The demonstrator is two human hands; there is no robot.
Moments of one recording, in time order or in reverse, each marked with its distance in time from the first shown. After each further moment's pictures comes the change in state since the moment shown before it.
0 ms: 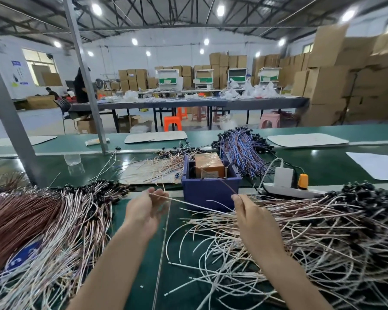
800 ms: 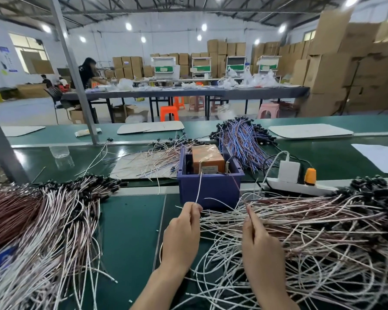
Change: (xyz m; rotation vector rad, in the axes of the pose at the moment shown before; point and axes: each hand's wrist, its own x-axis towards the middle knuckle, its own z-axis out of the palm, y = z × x) left_hand 0.015 -0.112 0.009 1.127 -0.161 0.827; right_hand -0.034 0.018 0.032 0.165 0.063 0.198
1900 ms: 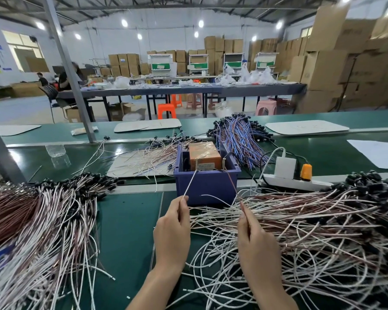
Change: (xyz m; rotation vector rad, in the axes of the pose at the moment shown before) left_hand -0.003 0.003 -0.004 -0.103 0.211 -0.061; right_hand 0.001 0.003 0.000 0.024 0.027 -0.037
